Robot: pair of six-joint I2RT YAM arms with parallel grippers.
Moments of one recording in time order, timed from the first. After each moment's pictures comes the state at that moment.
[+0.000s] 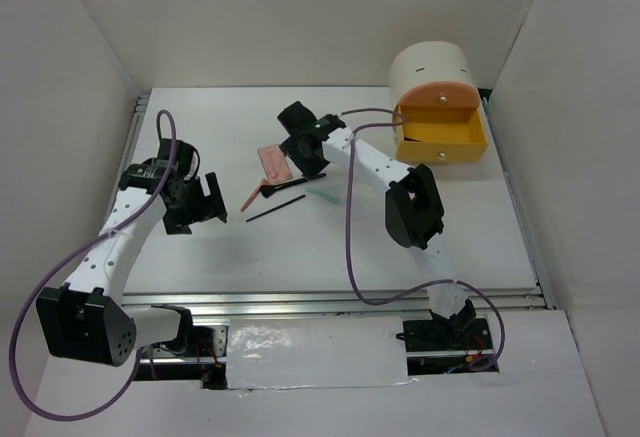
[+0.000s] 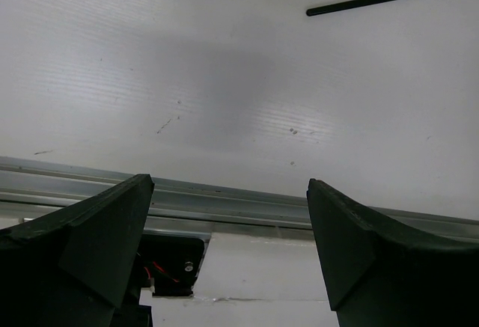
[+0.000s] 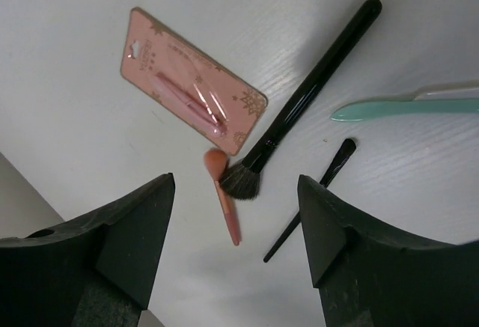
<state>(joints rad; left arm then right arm) -0.11 1.23 1.13 -1.10 0.01 -0.48 0.70 2.24 2.08 -0.89 0.30 1.44</state>
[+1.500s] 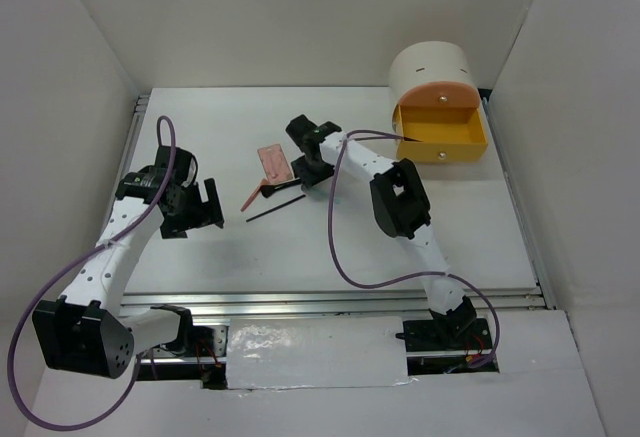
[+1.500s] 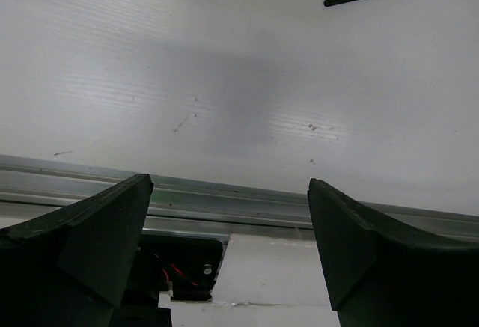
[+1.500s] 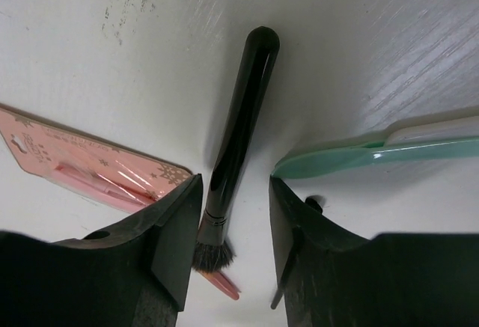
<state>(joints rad) -0.11 1.17 1.07 -1.09 -0.02 -0.43 0.64 2.43 2.12 -0.95 0.15 1.69</state>
